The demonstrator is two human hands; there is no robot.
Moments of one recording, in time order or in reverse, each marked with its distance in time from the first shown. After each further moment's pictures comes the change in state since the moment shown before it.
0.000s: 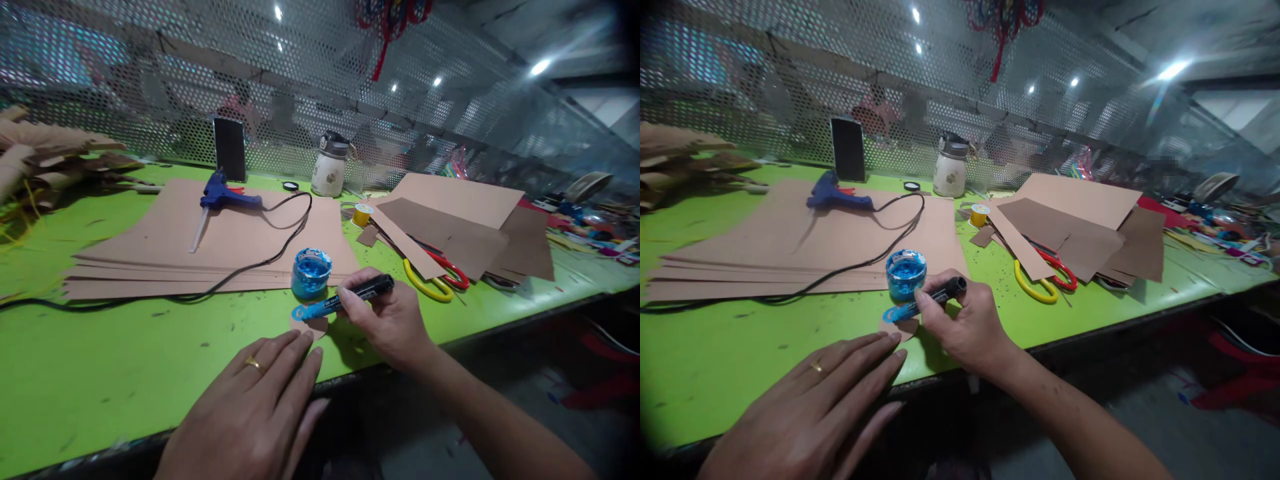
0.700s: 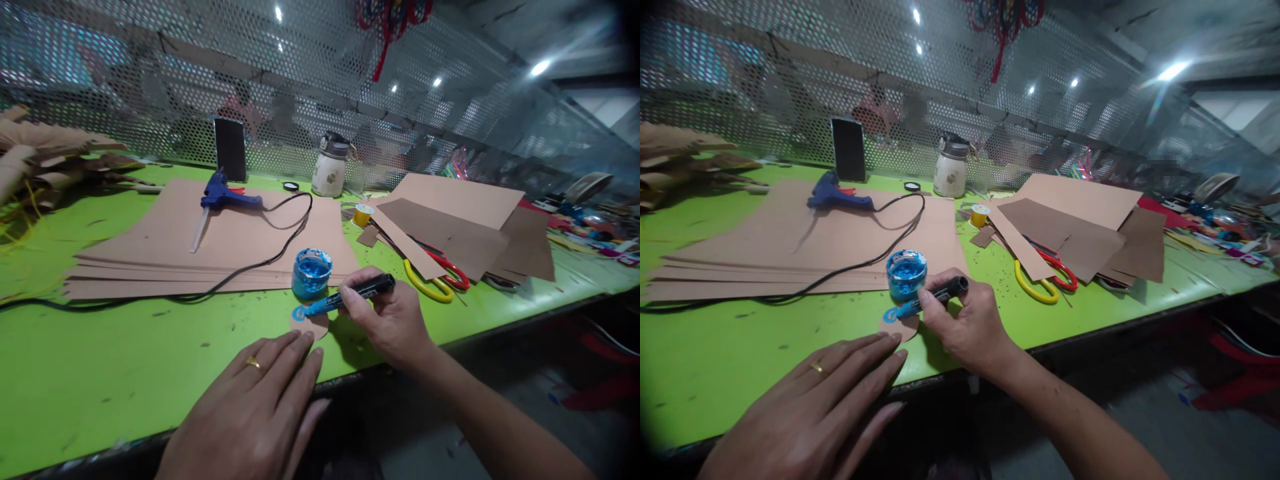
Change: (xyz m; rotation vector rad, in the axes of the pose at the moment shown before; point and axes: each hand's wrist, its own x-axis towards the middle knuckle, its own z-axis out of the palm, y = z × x) left_hand 0.001 0.000 -0.001 -0.002 -0.017 -0.003; right_hand -0.001 0.001 -0.001 -0.026 0.008 0.009
